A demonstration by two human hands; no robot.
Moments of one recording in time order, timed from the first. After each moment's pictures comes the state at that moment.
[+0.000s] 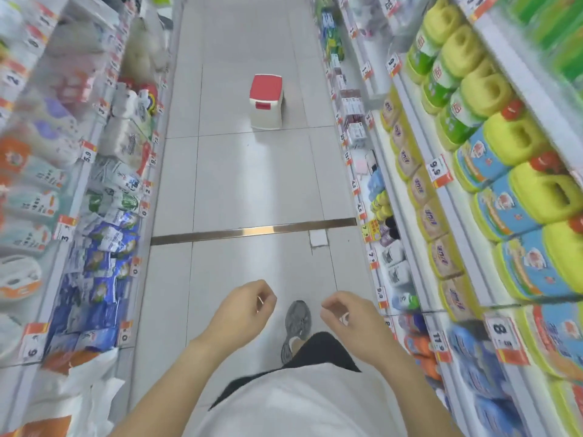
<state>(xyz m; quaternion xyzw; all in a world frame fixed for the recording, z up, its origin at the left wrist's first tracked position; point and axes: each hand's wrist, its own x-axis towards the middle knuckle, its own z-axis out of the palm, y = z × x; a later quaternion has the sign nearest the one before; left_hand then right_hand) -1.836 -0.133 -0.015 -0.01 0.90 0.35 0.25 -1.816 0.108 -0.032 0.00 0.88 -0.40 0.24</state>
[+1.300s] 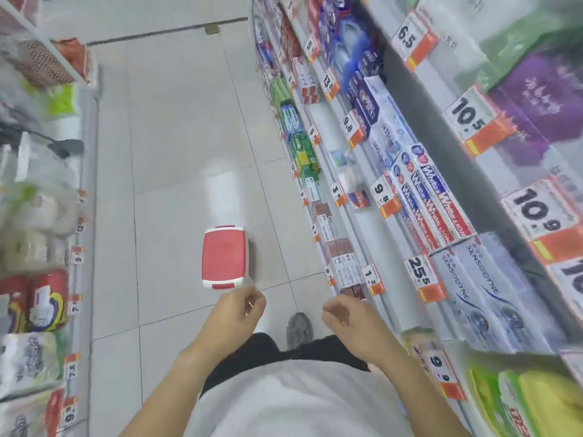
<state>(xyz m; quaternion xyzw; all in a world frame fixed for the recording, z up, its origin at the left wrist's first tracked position) -2.974 -0.061 -0.029 0.01 0.90 0.35 0.26 -2.921 0.188 -0.042 0.10 0.86 -0.42 0.25</state>
